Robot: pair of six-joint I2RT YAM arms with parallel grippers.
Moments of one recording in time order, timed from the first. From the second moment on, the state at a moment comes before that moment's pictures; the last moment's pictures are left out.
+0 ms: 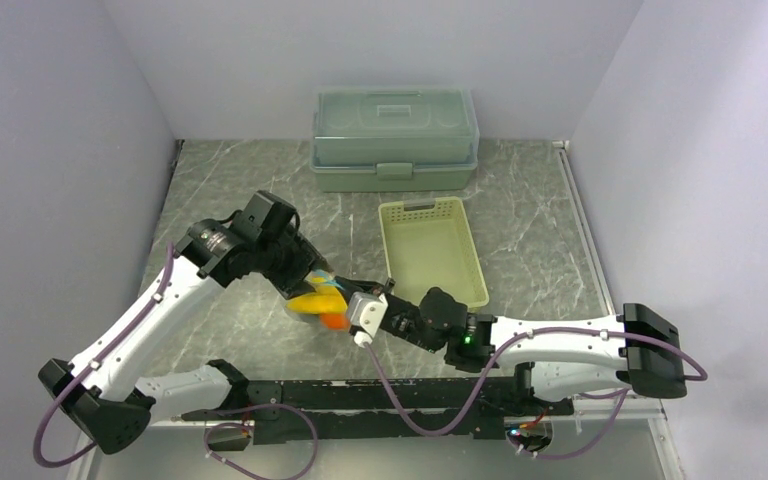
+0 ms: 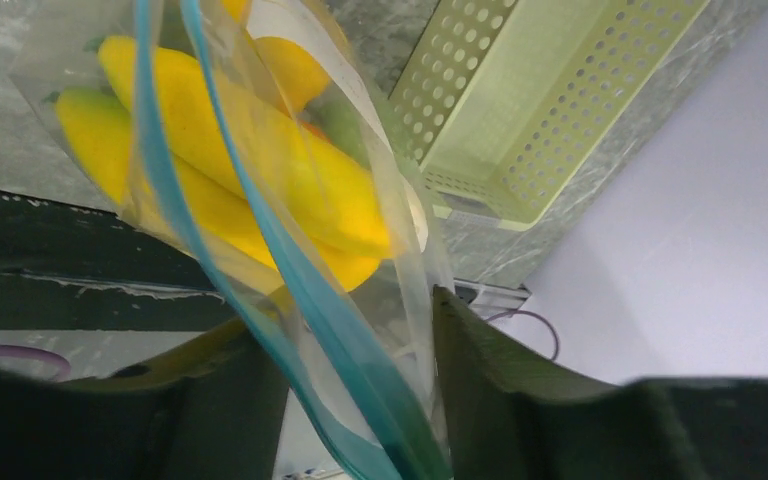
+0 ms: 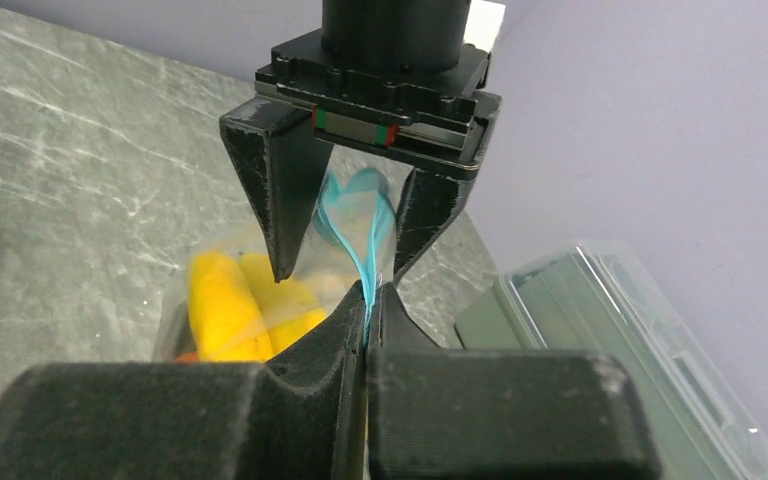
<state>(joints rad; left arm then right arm) -0.63 1.12 1.28 -1.16 0.06 -1.38 1.35 1.17 0.67 0.60 0.21 -0.66</state>
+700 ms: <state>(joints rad) -0.61 1.08 1.23 -1.05 0.05 -1.17 1.40 1.01 0.64 0.48 0.22 -0.57</state>
